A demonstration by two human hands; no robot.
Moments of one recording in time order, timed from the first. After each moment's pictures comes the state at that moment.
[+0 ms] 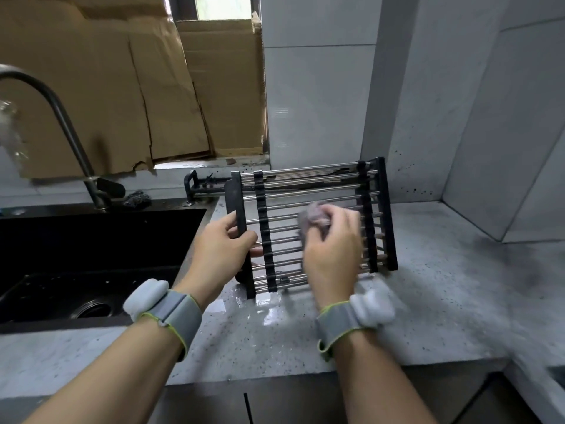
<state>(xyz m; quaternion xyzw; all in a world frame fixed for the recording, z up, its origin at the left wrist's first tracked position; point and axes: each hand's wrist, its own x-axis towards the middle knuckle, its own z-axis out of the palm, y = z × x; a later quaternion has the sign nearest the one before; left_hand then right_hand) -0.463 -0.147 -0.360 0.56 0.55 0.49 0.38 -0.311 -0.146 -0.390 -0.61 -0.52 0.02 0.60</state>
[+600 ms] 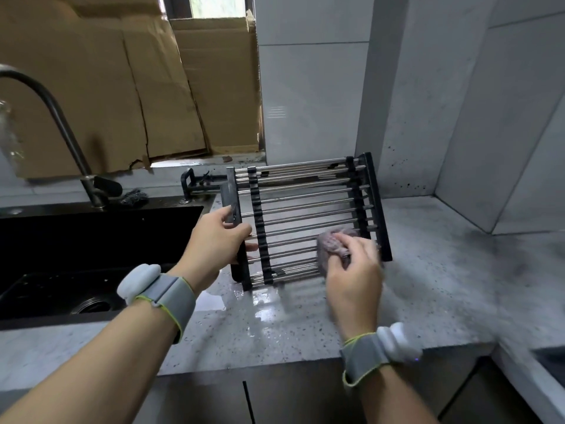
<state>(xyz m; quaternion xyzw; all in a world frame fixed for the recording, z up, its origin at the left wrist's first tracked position) -0.467 -0.145 -0.351 0.56 0.56 0.46 0.40 -0.280 -0.186 -0.424 -0.64 -0.51 0.09 0.56</state>
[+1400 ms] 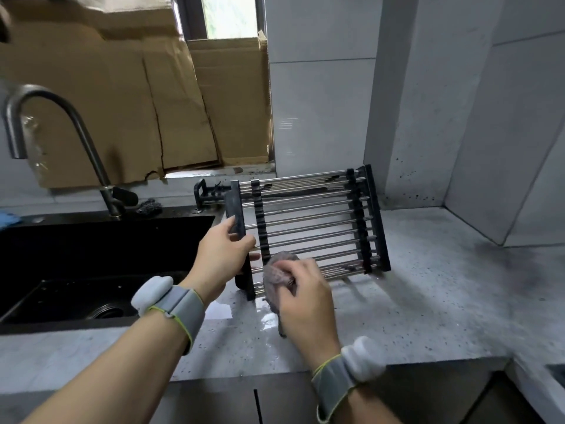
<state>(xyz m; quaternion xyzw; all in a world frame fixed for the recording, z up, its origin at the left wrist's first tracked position) -0.476 -0.147 -0.356 0.54 0.56 0.49 0.39 -0.339 -0.196 -0.424 -0.56 -0.63 0.16 0.51</state>
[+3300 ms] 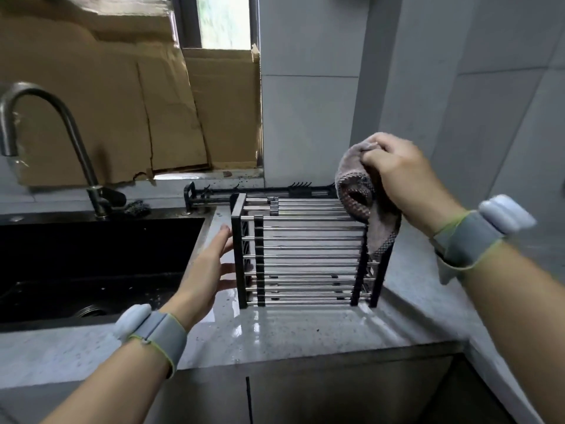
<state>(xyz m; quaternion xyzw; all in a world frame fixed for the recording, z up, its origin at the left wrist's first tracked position) -0.493 -0.186 -0.361 0.51 0.46 0.51 0.52 -0.228 -0.191 -0.231 -0.50 -0.68 0.11 0.53</state>
